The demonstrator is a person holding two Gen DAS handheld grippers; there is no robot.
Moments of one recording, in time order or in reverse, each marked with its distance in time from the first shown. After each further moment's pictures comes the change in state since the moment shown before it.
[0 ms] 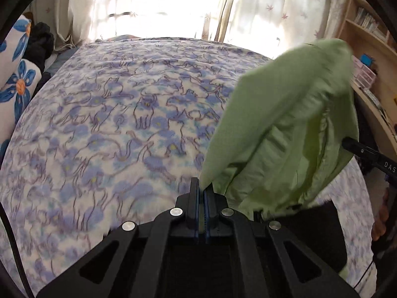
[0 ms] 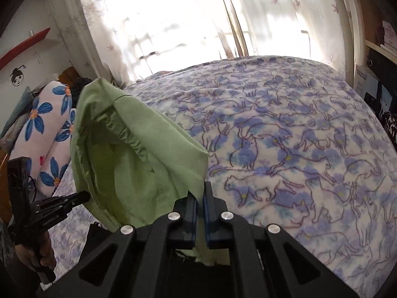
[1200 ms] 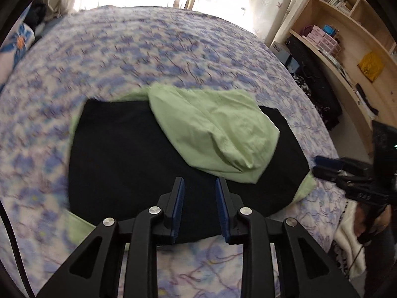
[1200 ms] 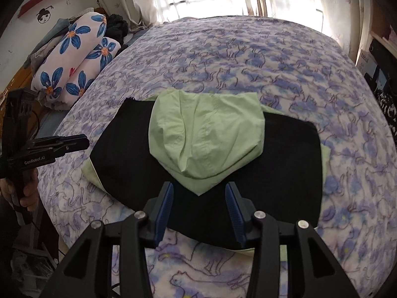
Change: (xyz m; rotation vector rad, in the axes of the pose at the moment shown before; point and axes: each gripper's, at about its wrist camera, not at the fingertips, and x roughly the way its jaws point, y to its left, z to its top) left arm -0.113 -0.049 -0.199 0.001 0.158 -0.177; right arm -0.106 0.038 -0.216 -0.088 0.317 0.019
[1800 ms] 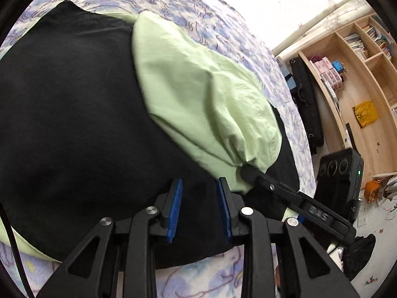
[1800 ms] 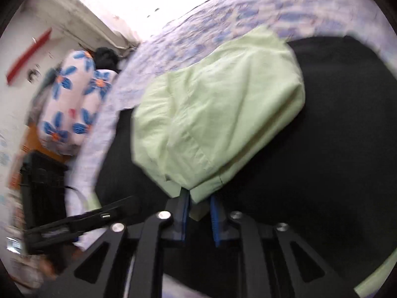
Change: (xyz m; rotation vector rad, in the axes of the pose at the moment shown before) left arm 0.115 0.014 -0.049 -0.291 0.005 -0.240; right arm 0.122 -0.027 -0.030 0.369 -0.102 0.365
